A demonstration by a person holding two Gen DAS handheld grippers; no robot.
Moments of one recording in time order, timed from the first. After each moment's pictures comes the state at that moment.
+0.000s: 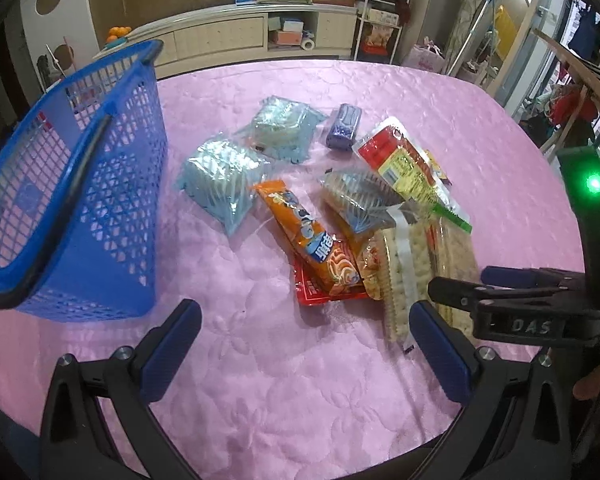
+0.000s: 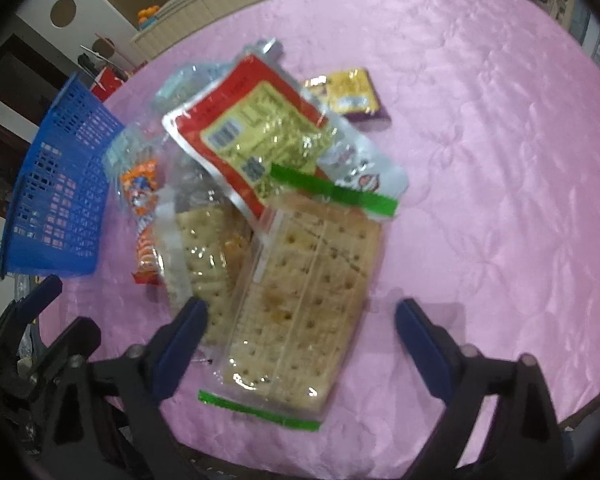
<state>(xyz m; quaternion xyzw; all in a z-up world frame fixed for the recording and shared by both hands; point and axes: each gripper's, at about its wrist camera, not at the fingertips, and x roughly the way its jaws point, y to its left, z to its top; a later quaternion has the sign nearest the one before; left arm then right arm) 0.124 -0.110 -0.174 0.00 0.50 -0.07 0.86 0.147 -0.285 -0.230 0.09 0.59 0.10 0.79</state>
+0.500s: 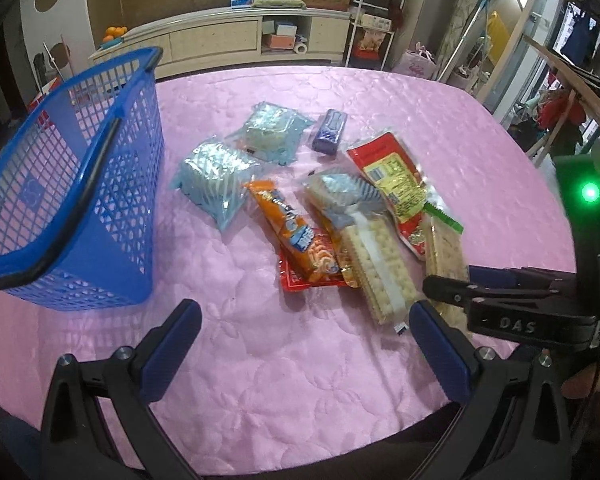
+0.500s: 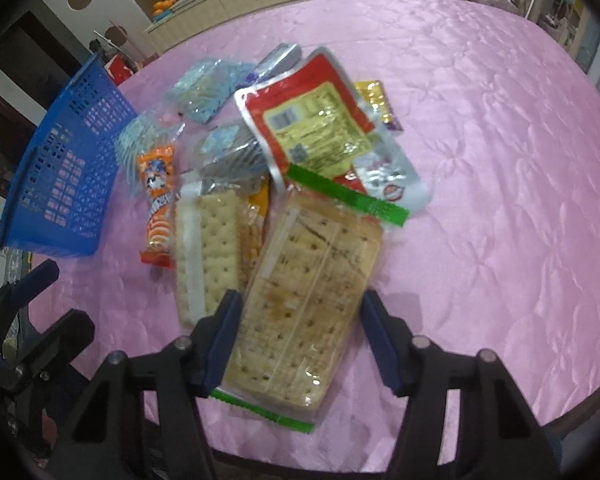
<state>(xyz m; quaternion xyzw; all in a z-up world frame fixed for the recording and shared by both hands) 0.107 -0.111 -0.157 -0.01 0.49 -0.09 0.87 0.134 -0.286 -0.219 0.07 0.58 0.12 0.80</state>
